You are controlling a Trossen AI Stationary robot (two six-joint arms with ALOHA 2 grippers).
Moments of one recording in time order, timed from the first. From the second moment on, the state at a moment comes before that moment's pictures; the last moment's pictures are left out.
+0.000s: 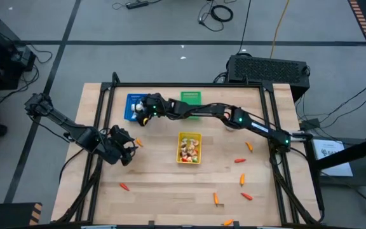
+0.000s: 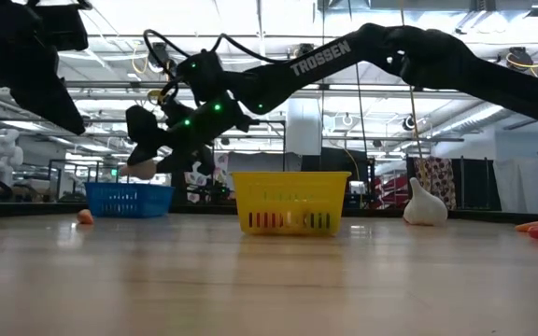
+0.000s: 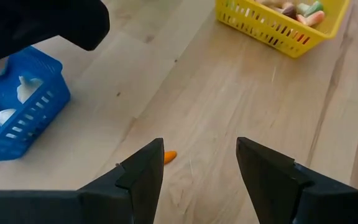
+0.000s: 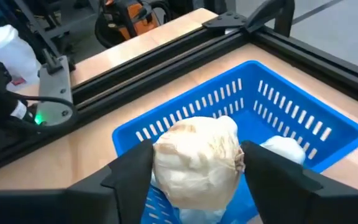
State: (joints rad) left arm -0.54 0.86 0.57 -0.77 -0.58 -0.91; right arm -0.23 2.65 2.30 -0.07 0.10 0.34
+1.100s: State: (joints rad) left arm -0.55 0.86 0.57 -0.77 -0.64 -0.85; right arm -0.19 1.94 2.04 -1.37 0.19 0.15
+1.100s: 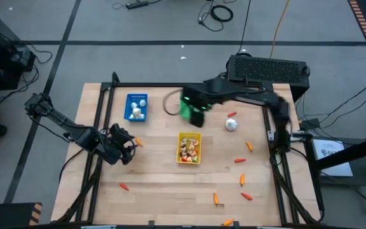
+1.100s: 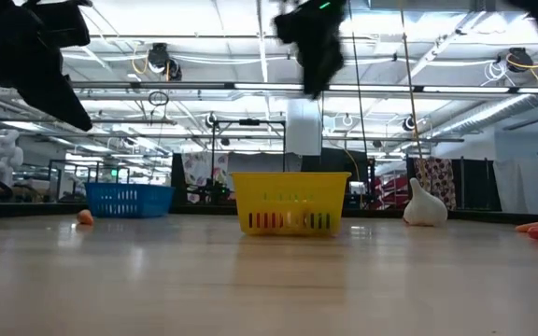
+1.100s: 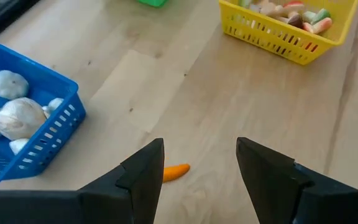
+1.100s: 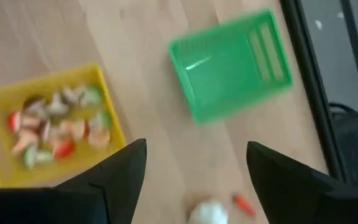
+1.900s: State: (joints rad) left arm -0.48 0.87 0.57 -0.56 -0.76 -0.59; right arm 0.00 1.17 0.73 -0.61 0.42 0.53
